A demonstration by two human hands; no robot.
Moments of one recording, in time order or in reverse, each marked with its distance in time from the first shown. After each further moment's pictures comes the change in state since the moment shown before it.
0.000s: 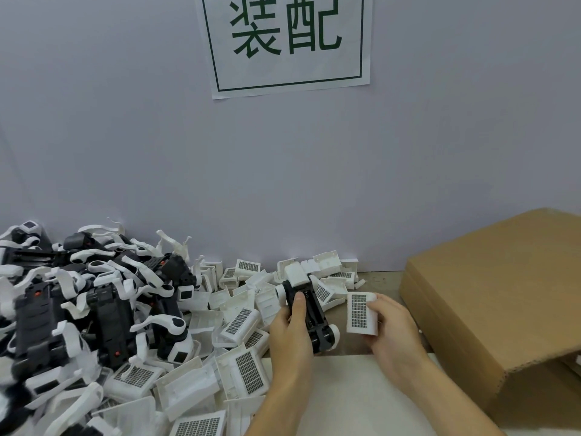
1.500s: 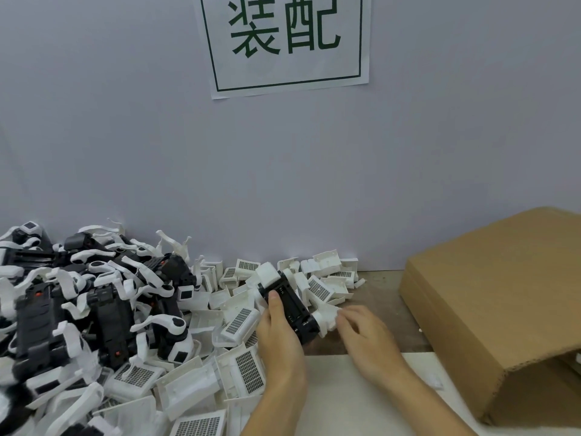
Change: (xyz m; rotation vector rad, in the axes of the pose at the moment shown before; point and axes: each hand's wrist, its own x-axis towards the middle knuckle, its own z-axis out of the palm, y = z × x) left_hand 0.005 -0.001 -0.003 -0.211 0.175 0.041; right_hand -0.002 0.021 0.006 -1.089 -0.100 -0.290
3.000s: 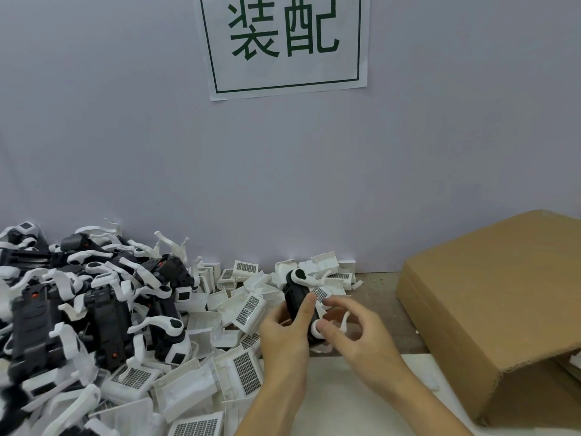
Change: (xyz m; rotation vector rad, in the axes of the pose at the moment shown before) left_hand -0.005 0.004 0.000 0.096 -0.254 0.044; right_hand -0.022 -0.020 -0.014 0.447 -0.034 -0.064
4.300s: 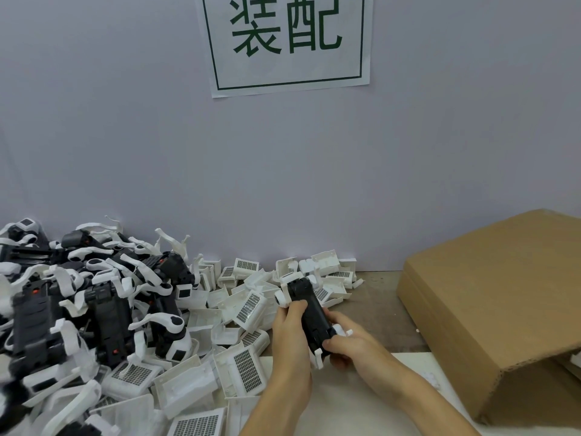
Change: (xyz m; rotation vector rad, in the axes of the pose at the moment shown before) left_hand 0.006 -0.013 0.004 -0.114 0.064 -0.178; right_hand 0.010 0.013 0.002 0.181 -0.372 0.236
